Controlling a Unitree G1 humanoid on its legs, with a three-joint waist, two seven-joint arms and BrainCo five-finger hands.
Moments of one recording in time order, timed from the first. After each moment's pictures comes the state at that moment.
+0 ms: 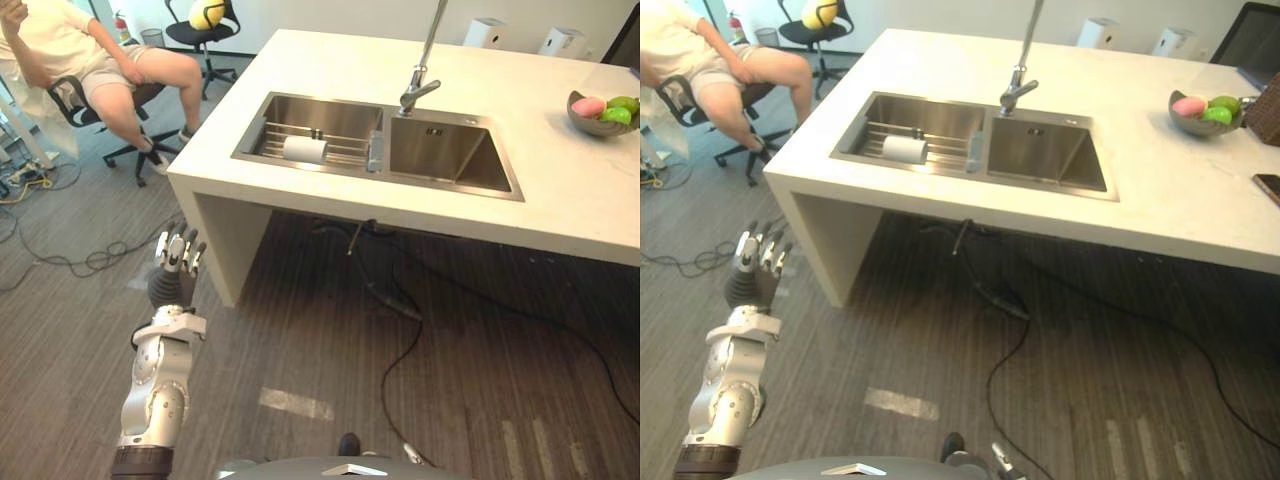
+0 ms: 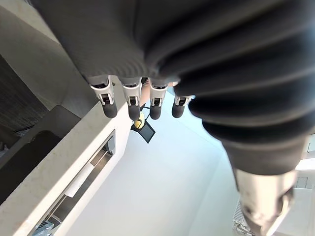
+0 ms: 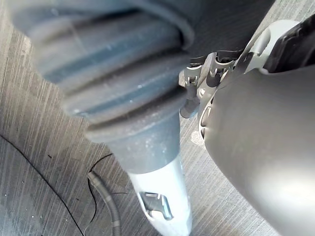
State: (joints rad) left arm 0.09 0.15 0.05 -0.15 -0.75 -0.10 0.04; right arm 0.16 -0.10 -0.38 1.12 0.75 0.13 0.21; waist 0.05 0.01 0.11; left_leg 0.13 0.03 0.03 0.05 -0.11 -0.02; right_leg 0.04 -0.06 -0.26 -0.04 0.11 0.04
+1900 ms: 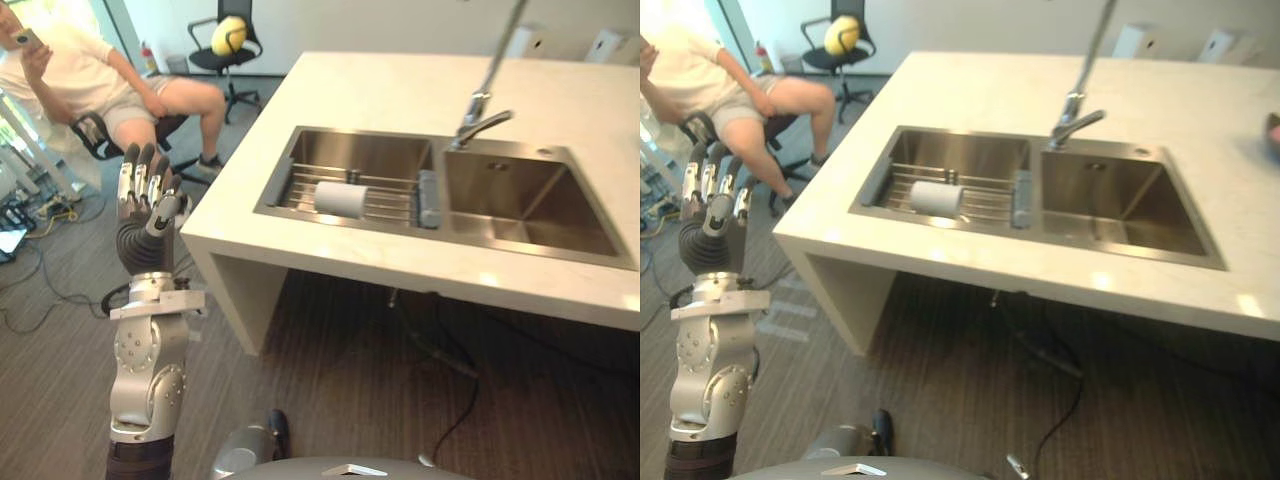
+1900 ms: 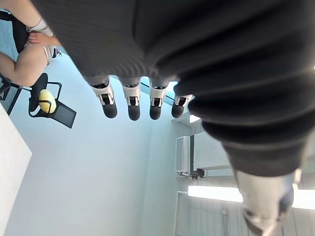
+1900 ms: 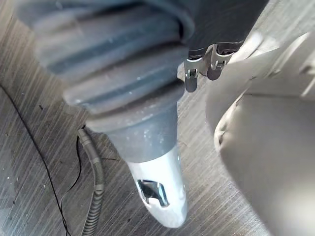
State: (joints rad) left arm 0.01 0.14 0.06 -0.50 -0.38 -0.12 0.13; right arm 0.16 -0.12 -0.46 1.12 0.61 0.11 0.08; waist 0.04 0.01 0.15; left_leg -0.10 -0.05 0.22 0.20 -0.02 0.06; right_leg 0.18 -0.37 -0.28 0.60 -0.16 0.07
